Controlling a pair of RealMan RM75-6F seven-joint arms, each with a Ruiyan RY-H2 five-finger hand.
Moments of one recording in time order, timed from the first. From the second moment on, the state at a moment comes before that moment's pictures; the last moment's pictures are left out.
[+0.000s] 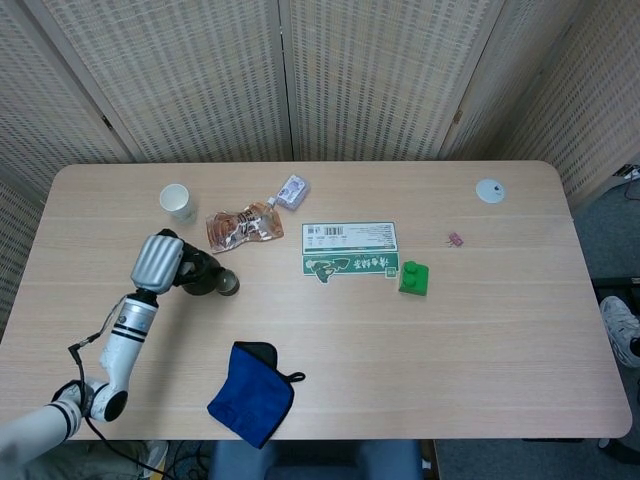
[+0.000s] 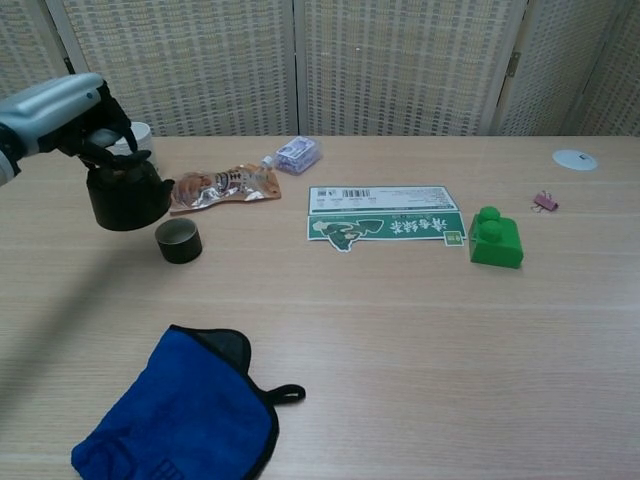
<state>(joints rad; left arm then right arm) -0.67 -1.59 -0.21 -1.07 1.35 1.15 -0.11 -0.03 -0.94 0.18 -1.69 -1.31 1.61 -0.10</state>
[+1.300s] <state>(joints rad) -0.52 -1.56 -0.09 -0.99 1.40 1.16 -0.14 -0.03 -0.94 0.18 -1.72 -1.33 1.62 -0.12</state>
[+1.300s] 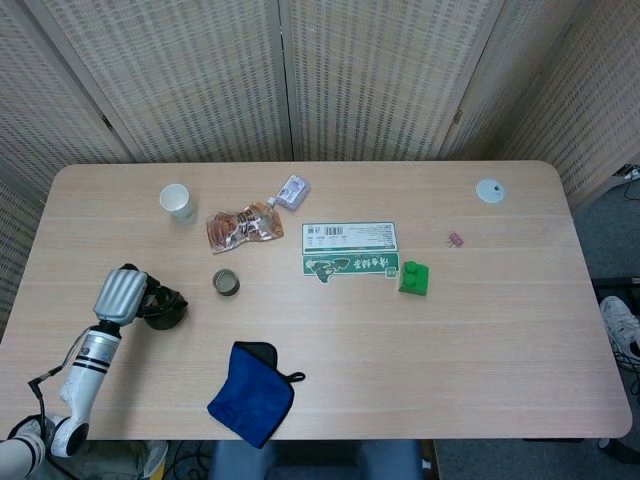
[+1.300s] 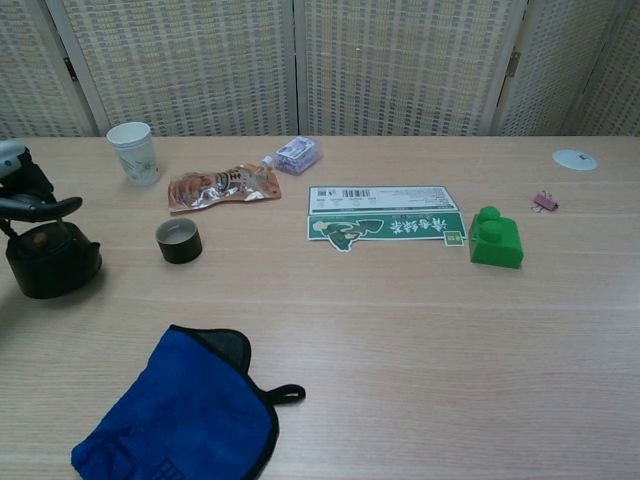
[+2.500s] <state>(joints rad) -0.49 -1.59 -0.07 -0.95 1.42 1.15 -0.11 -0.03 -0.94 0.18 -1.72 -1.32 1.61 -0.13</state>
